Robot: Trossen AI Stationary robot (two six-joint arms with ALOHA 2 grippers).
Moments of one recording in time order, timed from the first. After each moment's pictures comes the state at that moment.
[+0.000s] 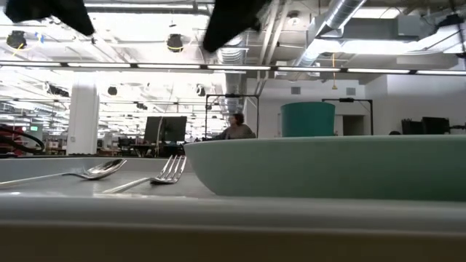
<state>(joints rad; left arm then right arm) -0.67 1.10 1.01 -1.14 -0.70 -1.54 0.33 2.02 1.84 -0.83 0.25 0.28</state>
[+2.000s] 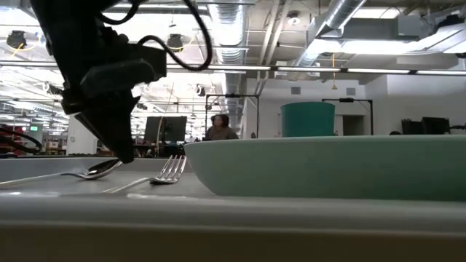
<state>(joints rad) -0.46 1.75 1.02 -0.67 -0.43 -1.15 0.73 1.66 1.84 -1.30 0.81 0.82</state>
